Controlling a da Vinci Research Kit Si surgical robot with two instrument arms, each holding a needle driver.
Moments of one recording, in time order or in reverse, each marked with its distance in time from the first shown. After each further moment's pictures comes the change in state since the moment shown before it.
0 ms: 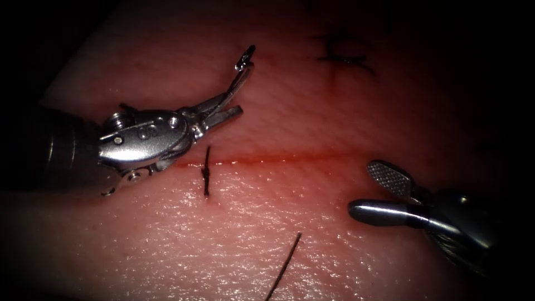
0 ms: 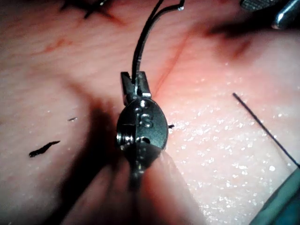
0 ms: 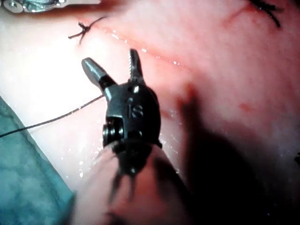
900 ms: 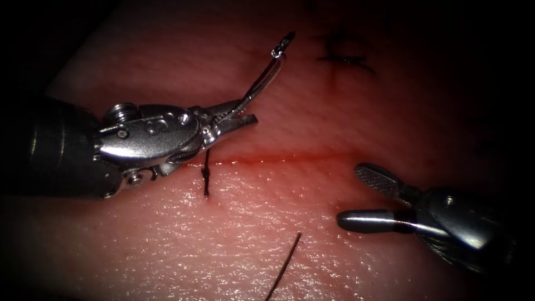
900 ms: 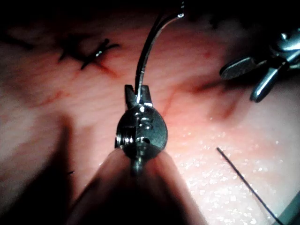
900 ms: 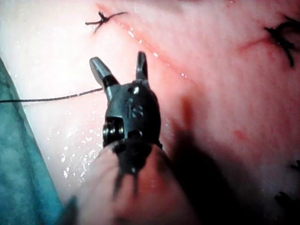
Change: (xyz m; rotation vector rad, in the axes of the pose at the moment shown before) right arm 0.000 0.000 0.000 0.058 -0.099 -0.193; left arm 0.011 0.001 0.001 -0.060 -0.052 0.026
